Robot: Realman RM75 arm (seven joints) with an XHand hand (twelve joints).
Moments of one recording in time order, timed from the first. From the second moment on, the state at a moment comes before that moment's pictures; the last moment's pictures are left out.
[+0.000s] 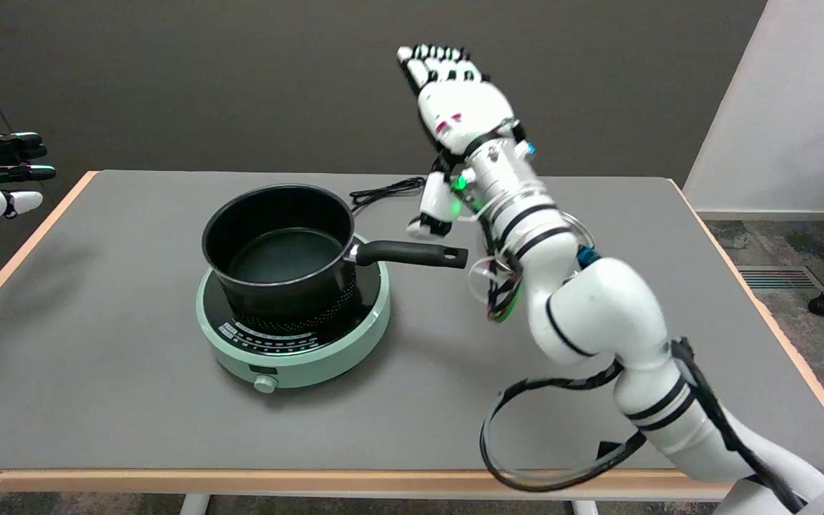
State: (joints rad) arm 0.35 -1.33 -2.00 1.83 2.26 0.57 -1.96
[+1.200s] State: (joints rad) arm 0.27 -1.09 -1.60 1.71 2.60 0.48 -1.97
